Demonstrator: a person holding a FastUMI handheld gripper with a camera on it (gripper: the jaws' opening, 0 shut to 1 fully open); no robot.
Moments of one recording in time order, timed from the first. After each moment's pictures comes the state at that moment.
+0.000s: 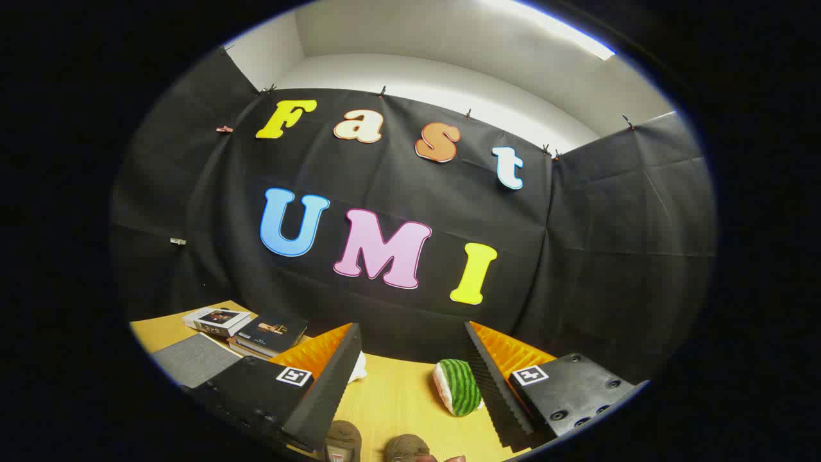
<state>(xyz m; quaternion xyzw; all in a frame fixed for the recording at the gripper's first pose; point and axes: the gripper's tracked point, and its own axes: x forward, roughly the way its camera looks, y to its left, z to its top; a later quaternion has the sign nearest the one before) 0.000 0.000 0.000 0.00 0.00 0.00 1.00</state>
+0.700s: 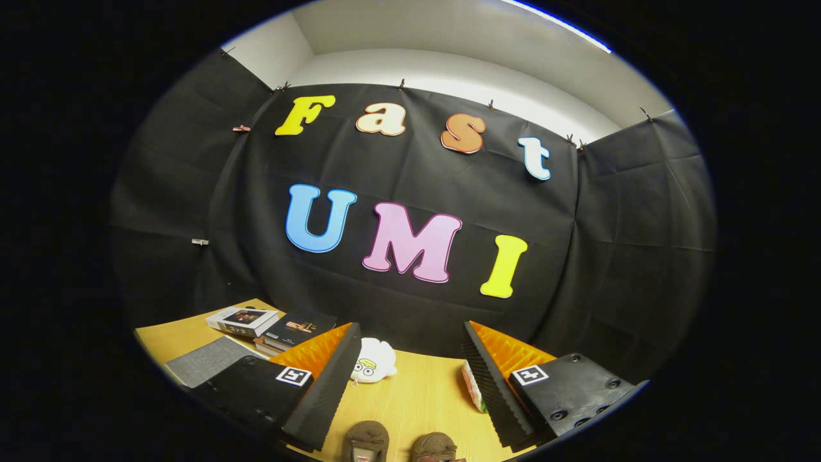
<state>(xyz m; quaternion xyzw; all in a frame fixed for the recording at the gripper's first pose) 0.007 0.040 -0.001 0.02 0.02 0.05 1.00</state>
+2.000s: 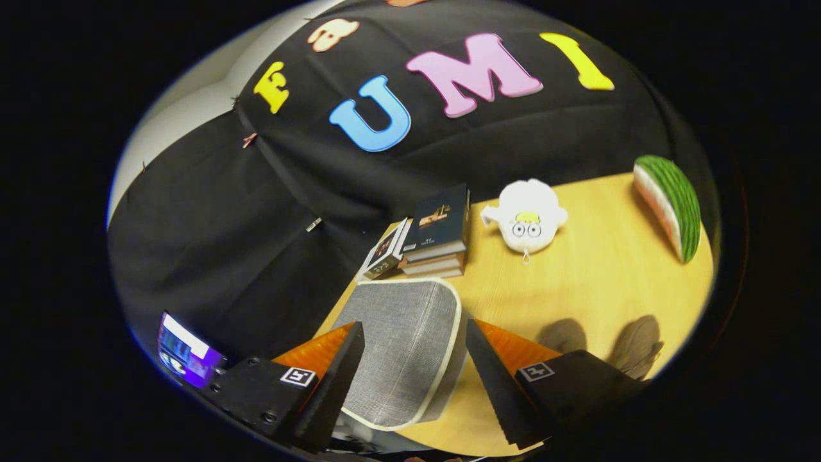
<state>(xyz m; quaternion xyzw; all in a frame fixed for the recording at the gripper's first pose) -0.029 0.206 -0.162 0.37 0.36 0.33 0.79</state>
